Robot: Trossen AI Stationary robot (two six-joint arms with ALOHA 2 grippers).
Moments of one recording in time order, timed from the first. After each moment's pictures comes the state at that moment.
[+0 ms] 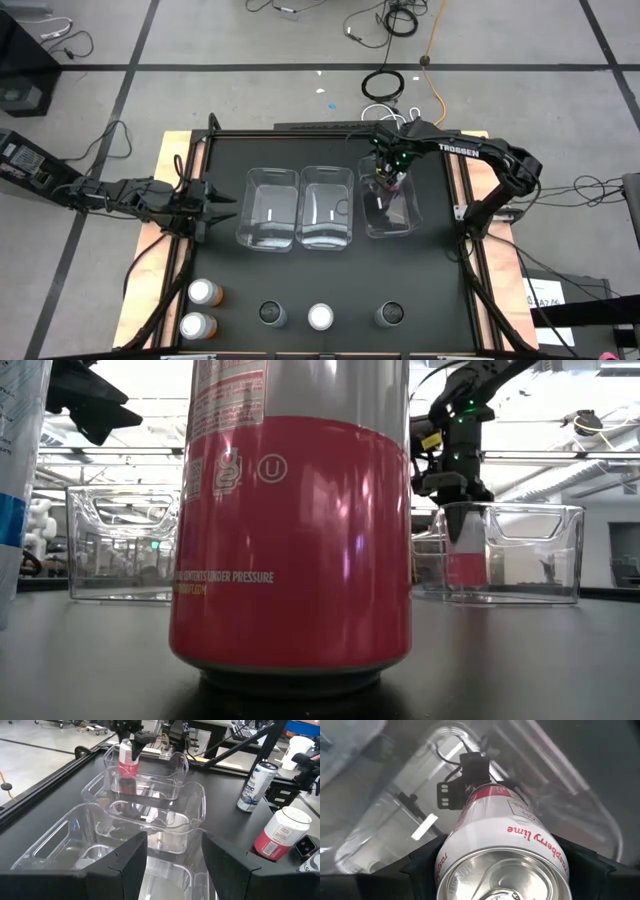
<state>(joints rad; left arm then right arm) -0.22 0.24 0.48 -0.56 -0.25 -0.23 -0.56 1.59 1.18 -1.04 0.04 0.16</state>
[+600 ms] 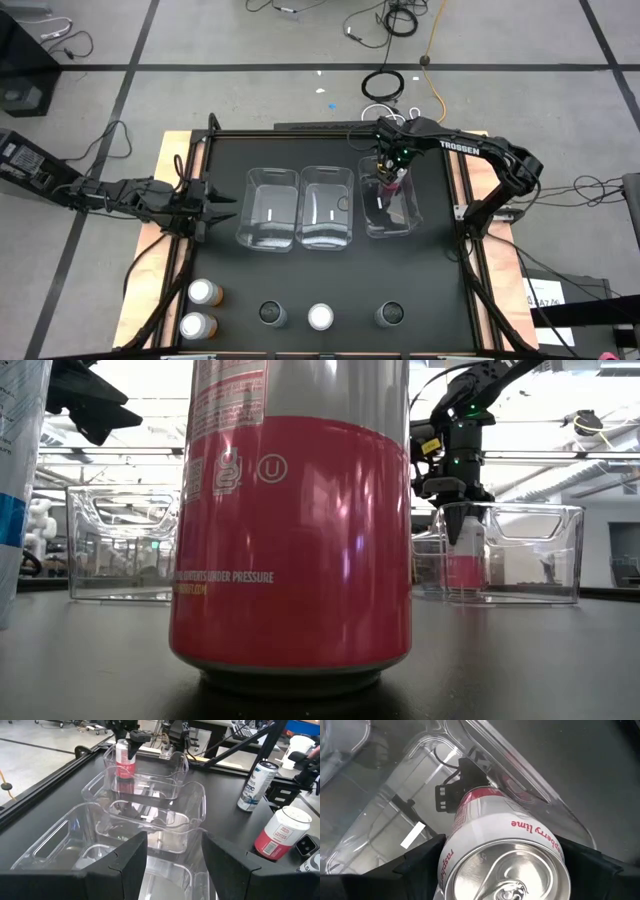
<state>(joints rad) -0.22 0.24 0.48 -0.56 -0.25 -0.23 -0.60 1.59 1.18 -1.02 0.05 0.14</state>
